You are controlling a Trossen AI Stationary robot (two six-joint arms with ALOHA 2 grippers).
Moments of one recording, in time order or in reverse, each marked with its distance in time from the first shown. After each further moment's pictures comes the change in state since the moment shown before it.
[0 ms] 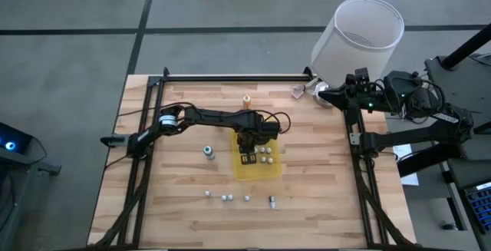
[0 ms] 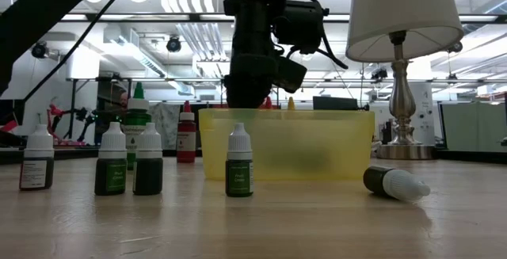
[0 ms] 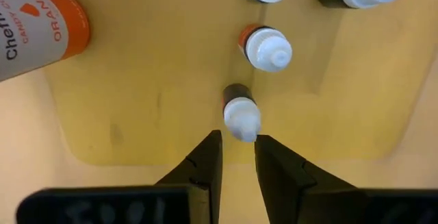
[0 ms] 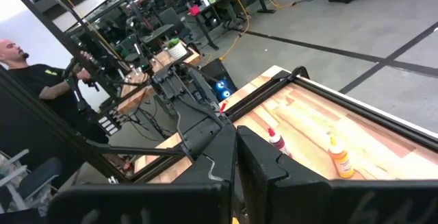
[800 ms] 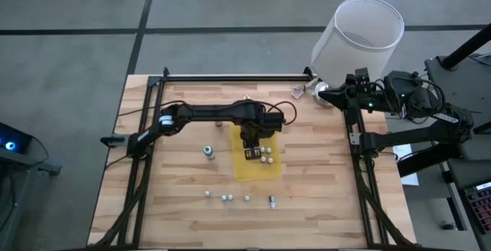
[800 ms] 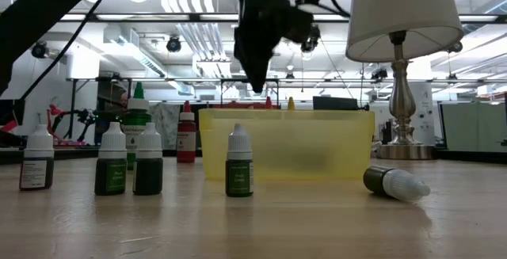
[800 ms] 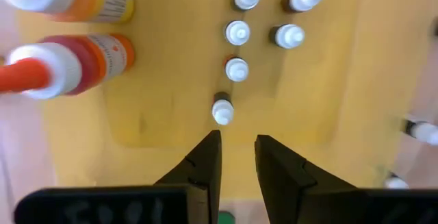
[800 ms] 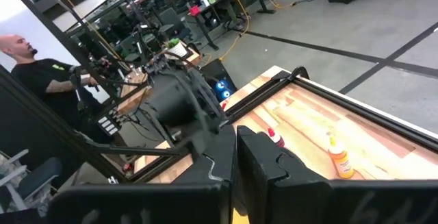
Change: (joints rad) left arm -0.006 -0.002 0.295 -0.198 0.003 -0.022; right arm 0.000 0.000 0.000 0.000 0.000 -0.001
